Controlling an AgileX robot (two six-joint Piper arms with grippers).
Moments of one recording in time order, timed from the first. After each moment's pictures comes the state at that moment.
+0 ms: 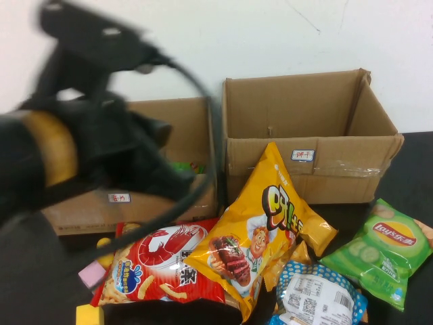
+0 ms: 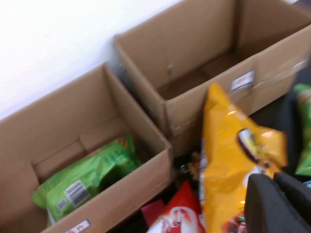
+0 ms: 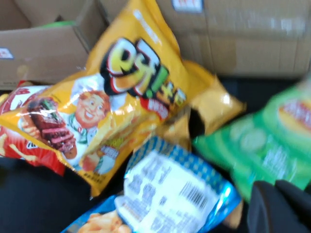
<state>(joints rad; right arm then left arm) 0.08 0.72 -0.33 0.84 0.43 -0.70 -0.77 1.11 -1.13 0.41 0.68 -0.42</state>
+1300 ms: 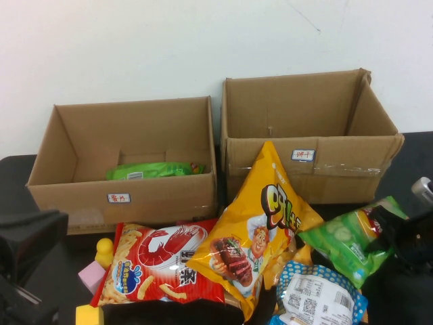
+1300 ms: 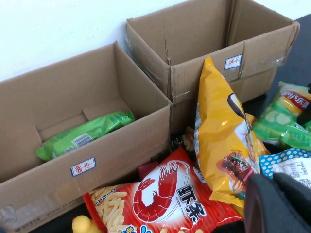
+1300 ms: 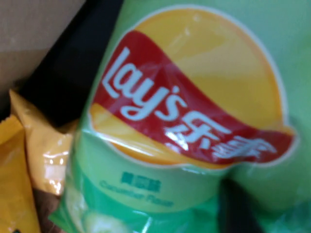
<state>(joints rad) 0.08 1.99 -0.85 1.17 0.27 -0.31 -0.78 0.62 -0.75 0.41 0.69 -0.48</state>
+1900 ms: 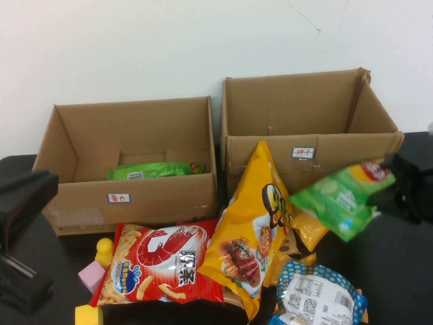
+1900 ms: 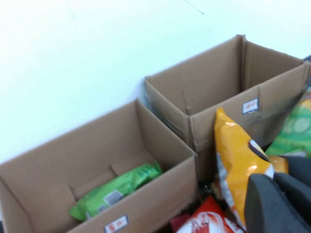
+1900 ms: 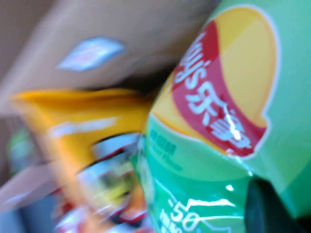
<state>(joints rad) 0.08 1.63 -0.84 1.13 0.45 -0.33 -0.78 0.62 -0.75 0.59 0.58 -0.51</state>
